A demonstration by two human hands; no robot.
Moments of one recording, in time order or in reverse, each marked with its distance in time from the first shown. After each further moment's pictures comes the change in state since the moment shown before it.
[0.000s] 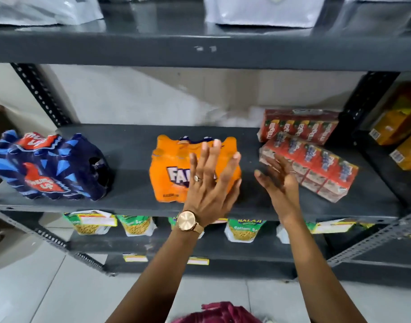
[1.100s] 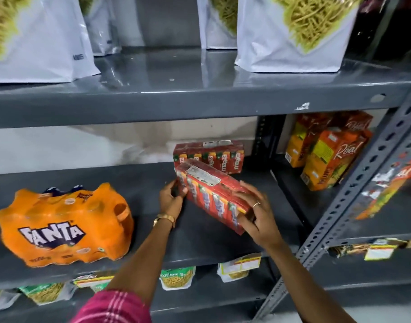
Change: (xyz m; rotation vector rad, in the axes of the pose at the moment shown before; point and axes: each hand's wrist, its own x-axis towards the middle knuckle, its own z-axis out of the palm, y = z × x) left_hand 0.055 0.064 0.244 -0.796 -0.235 -1.061; right_hand 0.082 0.039 -0.238 -0.611 -0.079 -0.551
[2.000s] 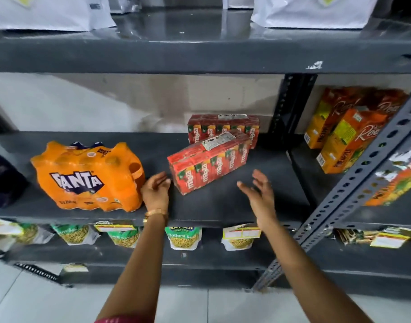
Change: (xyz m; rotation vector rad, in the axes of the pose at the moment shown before) left_hand -0.081 0.001 -0.052 -0.111 0.312 -0.161; right_hand -0.009 -0.030 0.015 0.535 0.060 0.757
